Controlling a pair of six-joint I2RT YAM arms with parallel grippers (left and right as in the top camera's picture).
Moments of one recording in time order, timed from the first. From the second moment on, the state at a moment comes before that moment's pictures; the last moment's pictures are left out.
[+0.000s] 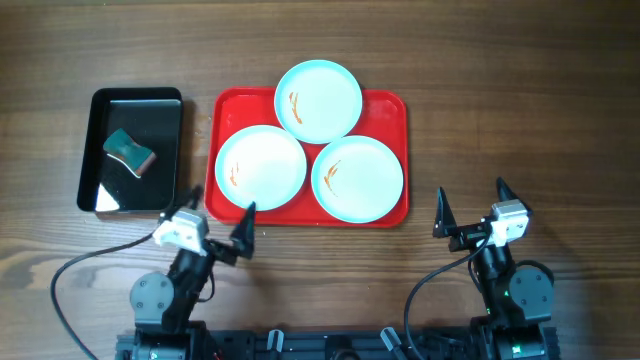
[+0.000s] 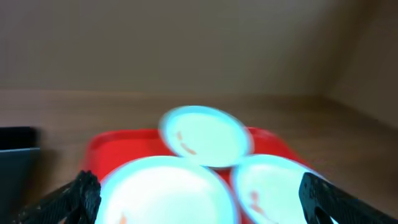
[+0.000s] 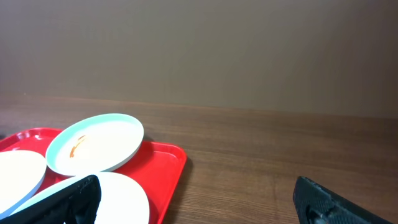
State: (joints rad) left arm -0.04 0.01 0.01 -0.02 0.34 -0.19; right arm 0.11 0.01 0.01 0.00 -0.05 -0.01
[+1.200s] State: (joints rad) left arm 0.39 1.34 1.41 -1.06 0.15 -0.48; right arm 0.45 1.57 1.71 -1.19 -0.47 0.18
